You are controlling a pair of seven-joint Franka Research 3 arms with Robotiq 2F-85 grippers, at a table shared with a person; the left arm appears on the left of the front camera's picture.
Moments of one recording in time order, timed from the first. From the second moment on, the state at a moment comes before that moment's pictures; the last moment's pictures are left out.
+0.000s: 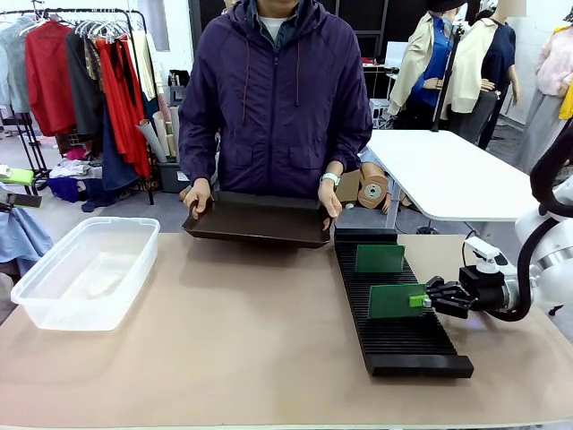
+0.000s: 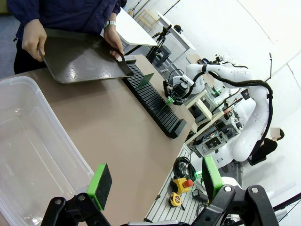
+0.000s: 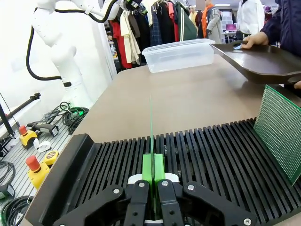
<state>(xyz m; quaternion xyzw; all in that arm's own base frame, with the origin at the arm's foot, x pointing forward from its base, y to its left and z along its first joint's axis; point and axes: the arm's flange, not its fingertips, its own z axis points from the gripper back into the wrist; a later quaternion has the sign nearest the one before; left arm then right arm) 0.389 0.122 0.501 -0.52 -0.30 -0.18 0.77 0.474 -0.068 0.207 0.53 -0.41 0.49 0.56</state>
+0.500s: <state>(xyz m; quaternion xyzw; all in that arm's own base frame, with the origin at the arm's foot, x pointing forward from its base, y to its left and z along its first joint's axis) 0.389 0.122 0.501 -0.52 -0.30 -0.18 0.77 0.475 -0.069 0.200 0.54 -0.42 0.48 0.56</state>
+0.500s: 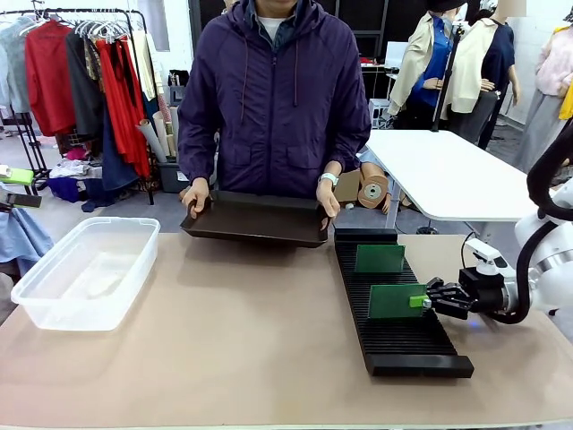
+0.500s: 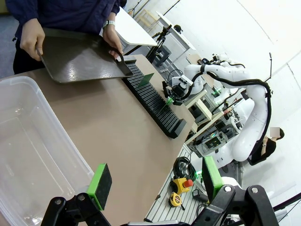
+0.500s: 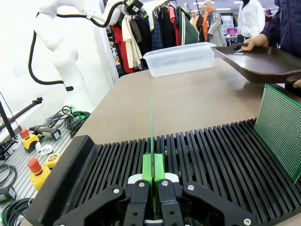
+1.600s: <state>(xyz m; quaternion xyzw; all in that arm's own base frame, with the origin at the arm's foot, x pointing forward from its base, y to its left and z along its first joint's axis) 0.389 0.122 0.501 -0.52 -0.30 -0.18 0.77 0.476 -0.069 0.200 0.54 -0.42 0.48 0.56</state>
